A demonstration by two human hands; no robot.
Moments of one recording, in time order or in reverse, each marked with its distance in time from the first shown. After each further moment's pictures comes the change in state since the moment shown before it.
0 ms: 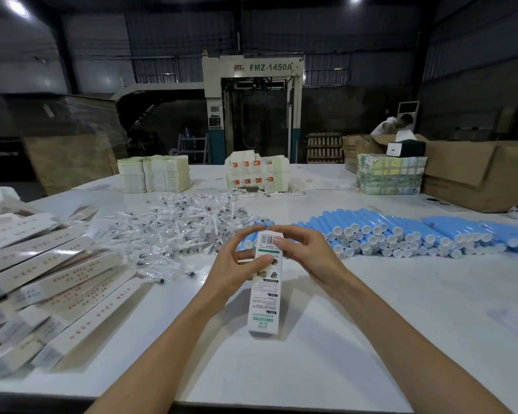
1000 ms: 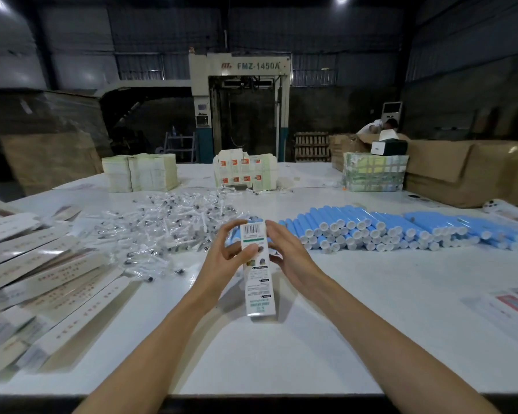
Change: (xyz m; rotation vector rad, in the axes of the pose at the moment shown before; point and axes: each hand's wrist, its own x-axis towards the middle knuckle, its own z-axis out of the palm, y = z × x) left_hand 0.004 -0.013 0.000 -0.042 -0.023 0.052; right_hand -0.008 0.013 0.018 0.090 0.096 0.132
